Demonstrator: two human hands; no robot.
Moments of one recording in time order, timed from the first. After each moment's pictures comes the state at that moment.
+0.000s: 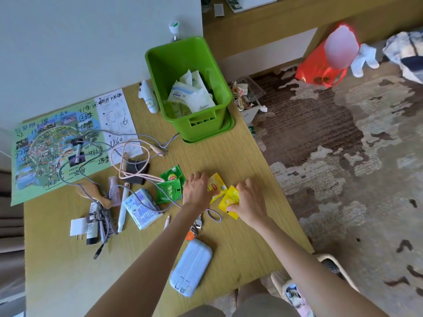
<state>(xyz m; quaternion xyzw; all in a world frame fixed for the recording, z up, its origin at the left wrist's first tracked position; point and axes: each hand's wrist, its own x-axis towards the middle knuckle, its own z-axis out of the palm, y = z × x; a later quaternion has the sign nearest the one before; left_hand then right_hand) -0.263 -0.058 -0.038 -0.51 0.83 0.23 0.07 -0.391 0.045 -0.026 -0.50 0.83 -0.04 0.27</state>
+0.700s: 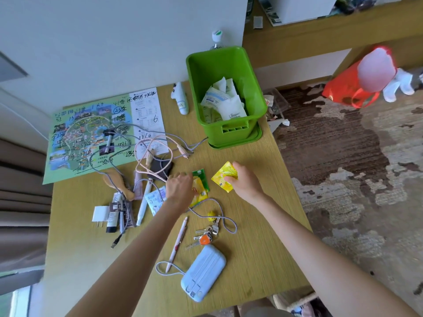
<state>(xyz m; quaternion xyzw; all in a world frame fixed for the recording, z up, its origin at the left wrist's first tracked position) -0.184 -0.109 -0.011 -0.54 0.82 0.07 0.16 -0.371 -0.053 -0.002 -0.50 0.77 -0.18 0.36</state>
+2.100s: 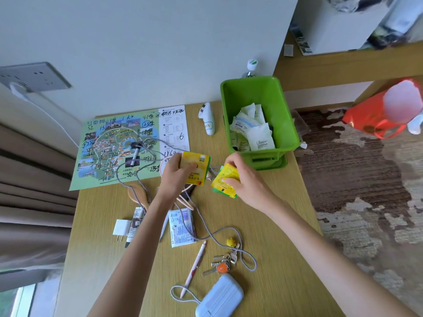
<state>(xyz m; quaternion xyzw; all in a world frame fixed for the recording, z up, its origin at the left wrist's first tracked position) -0.143 -0.176 0.090 -0.62 0.51 0.52 -0.30 -0.339 -0.116 0.075 -0.67 0.61 -0.27 0.33</state>
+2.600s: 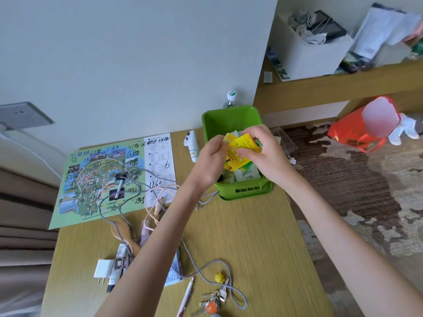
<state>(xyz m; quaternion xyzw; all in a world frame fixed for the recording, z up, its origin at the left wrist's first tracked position) -0.273 -0.228 0.163 -0.45 0.63 0.54 -0.33 -0.423 -0.192 0.169 -0.61 0.64 -0.39 0.27</state>
